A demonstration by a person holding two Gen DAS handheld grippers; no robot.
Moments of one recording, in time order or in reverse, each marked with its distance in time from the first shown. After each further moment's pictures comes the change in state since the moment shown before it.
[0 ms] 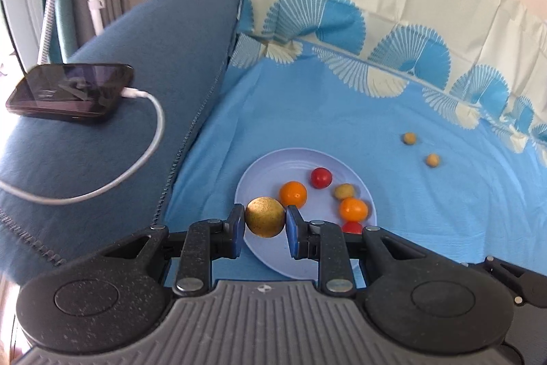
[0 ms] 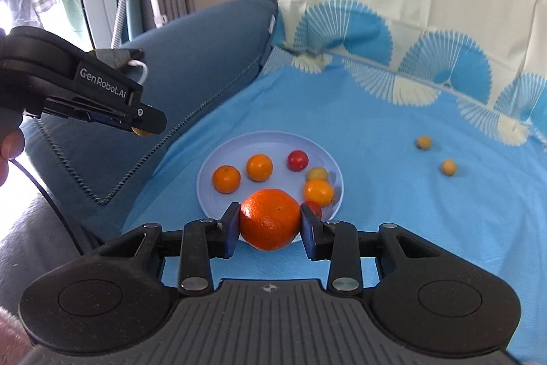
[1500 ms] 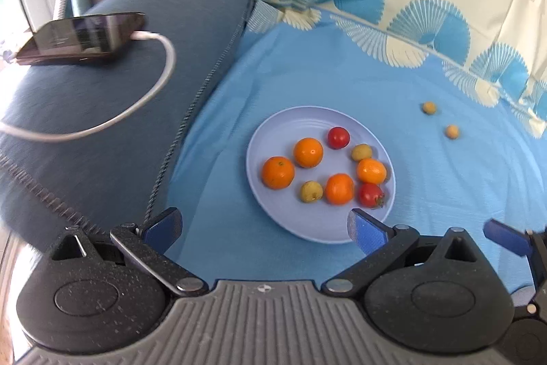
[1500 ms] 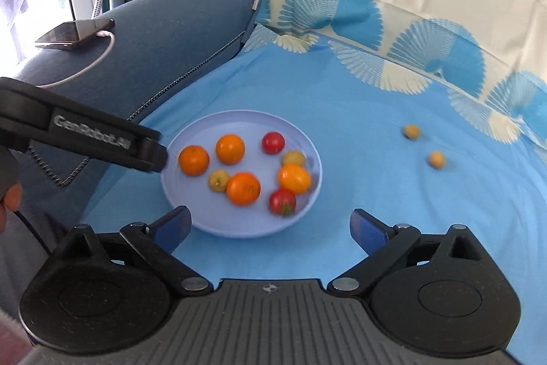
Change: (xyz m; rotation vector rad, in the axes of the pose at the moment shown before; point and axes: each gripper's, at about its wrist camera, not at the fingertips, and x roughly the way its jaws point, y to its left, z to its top) left arm 0.000 0.003 -0.039 -0.037 0.057 0.065; right arm 0.002 -0.007 -0.011 -0.021 0.037 -0.083
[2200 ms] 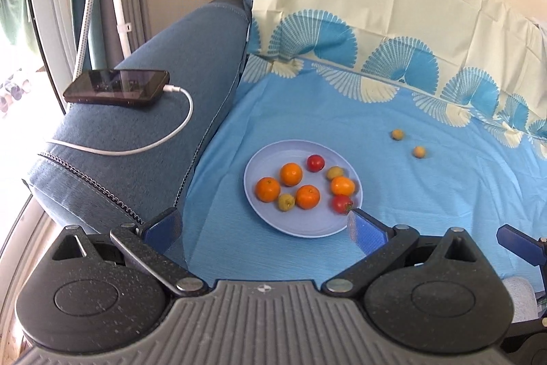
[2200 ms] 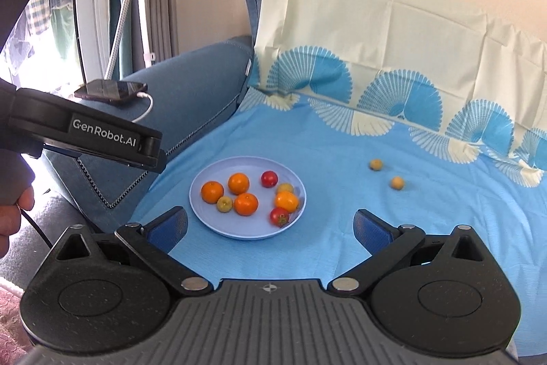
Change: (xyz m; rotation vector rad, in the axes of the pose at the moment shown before) left arm -0.096 -0.015 -0.034 0.047 -0.178 -0.003; right arm -0.116 0.010 -0.035 0.028 -0.219 -0.033
